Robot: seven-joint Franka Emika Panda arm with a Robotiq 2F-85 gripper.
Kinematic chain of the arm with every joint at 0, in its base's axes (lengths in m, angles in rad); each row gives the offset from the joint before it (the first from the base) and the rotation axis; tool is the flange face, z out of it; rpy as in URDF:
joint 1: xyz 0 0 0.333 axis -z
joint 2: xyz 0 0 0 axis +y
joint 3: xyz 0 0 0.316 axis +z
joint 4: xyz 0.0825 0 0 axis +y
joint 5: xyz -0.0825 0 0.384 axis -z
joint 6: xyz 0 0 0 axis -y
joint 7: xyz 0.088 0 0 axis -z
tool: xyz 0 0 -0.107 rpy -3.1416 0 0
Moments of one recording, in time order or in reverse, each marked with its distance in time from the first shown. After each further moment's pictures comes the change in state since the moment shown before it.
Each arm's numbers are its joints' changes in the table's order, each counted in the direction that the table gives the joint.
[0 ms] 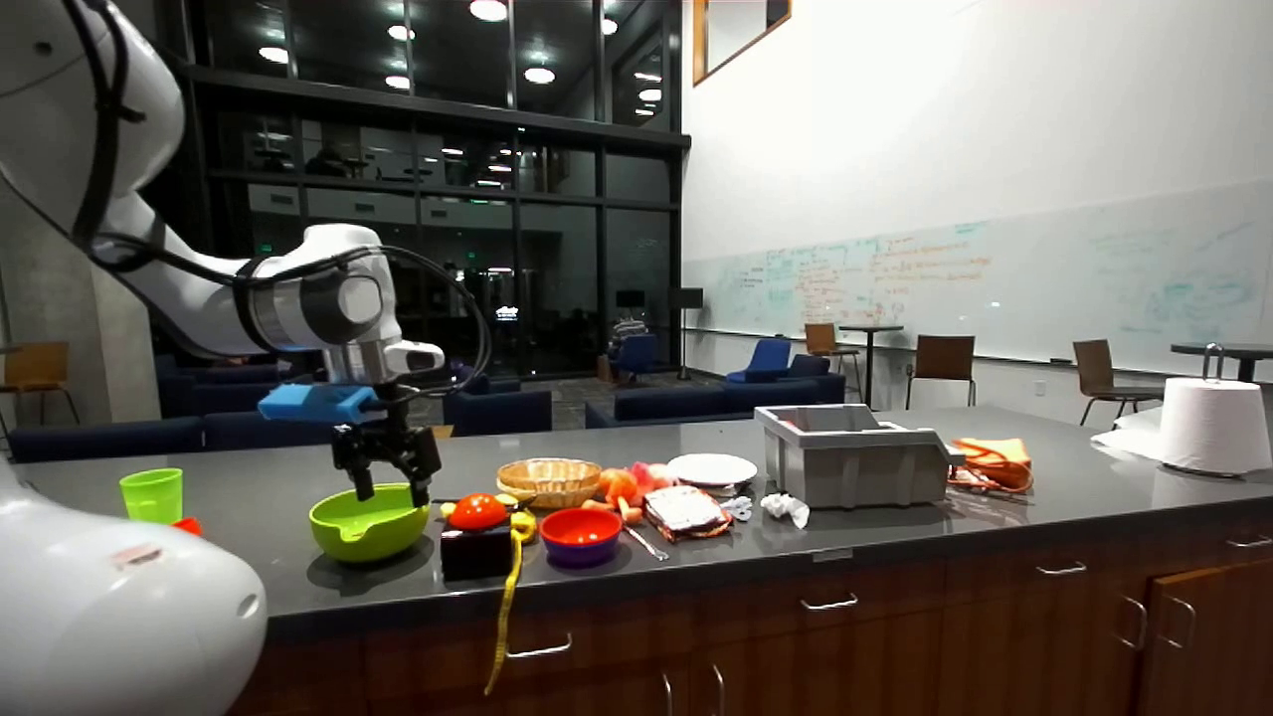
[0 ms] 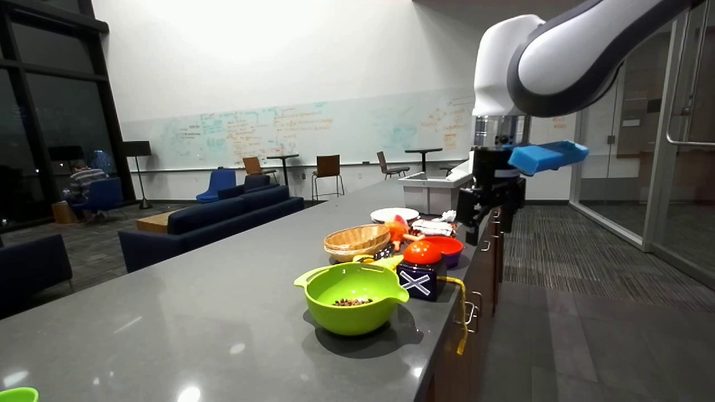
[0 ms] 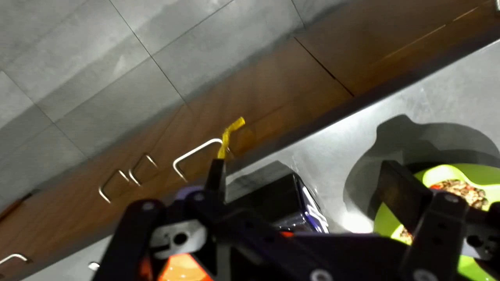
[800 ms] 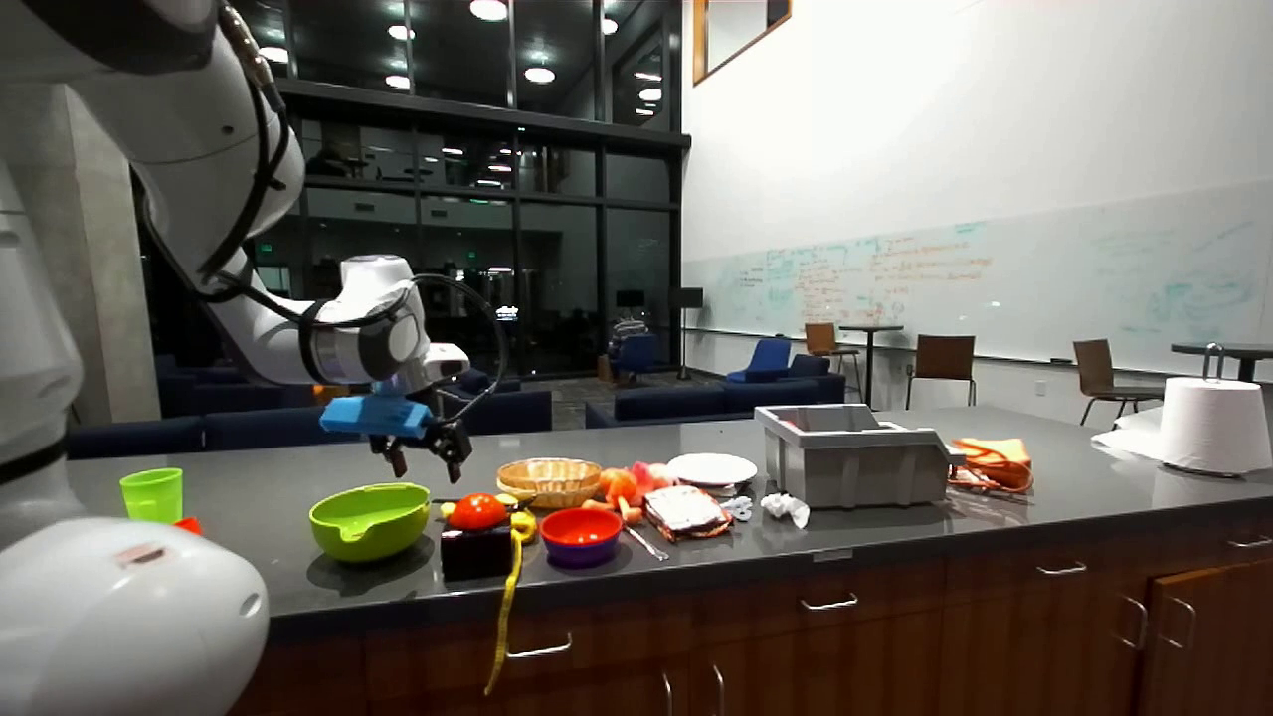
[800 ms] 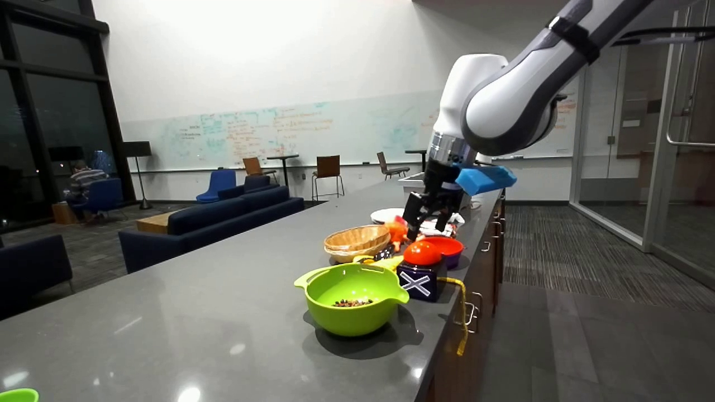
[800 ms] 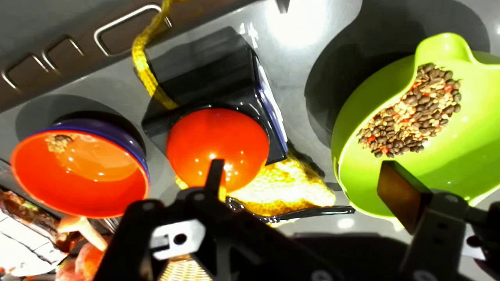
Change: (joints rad) arm -0.004 0.305 -0.016 -0.147 0.049 0.390 -0.121
